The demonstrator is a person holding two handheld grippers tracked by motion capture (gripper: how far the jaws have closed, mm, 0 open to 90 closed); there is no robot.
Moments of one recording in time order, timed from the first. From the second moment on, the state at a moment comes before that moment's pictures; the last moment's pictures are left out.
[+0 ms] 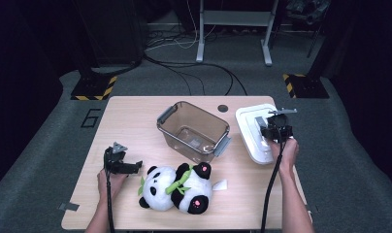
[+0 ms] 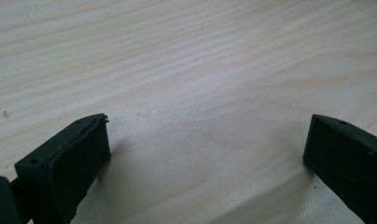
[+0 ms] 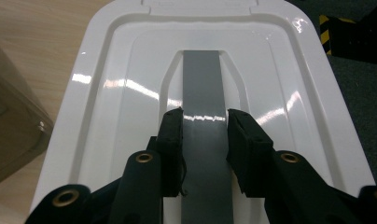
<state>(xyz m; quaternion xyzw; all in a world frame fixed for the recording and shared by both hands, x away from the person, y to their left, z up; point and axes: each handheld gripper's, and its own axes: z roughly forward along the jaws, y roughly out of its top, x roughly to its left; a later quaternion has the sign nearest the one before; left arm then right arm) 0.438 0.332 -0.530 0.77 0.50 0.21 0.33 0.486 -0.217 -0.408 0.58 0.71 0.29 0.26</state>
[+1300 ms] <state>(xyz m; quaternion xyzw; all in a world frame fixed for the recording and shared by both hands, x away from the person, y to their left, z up) 0.438 0.332 -0.530 0.78 0.50 0.21 0.33 0.514 -0.214 -0.494 0.63 0.70 0.26 0.22</state>
